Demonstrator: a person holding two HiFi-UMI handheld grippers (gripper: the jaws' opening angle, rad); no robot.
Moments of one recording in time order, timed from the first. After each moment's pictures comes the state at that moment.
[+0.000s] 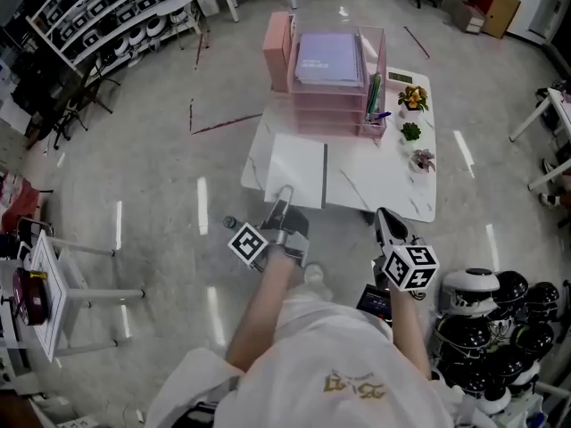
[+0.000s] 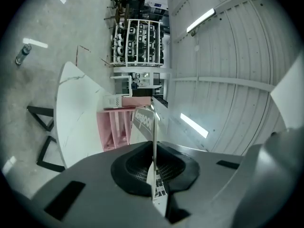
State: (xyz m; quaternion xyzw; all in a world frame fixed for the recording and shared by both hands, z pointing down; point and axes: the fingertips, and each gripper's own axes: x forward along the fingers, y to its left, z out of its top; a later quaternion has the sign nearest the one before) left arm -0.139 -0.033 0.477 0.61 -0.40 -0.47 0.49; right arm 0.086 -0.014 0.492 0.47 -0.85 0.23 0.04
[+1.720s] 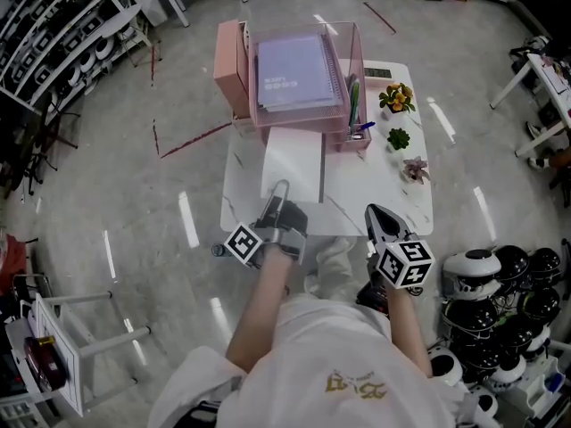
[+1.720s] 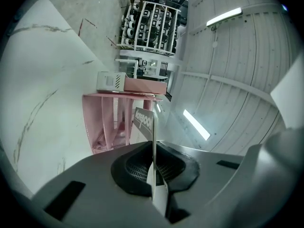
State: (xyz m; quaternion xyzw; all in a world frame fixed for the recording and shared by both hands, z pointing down) left arm -0.125 -0.188 0.505 0.61 -0.32 -0.47 0.56; right arm 0.074 -0.128 0.521 0.51 -0.82 0.26 0.05
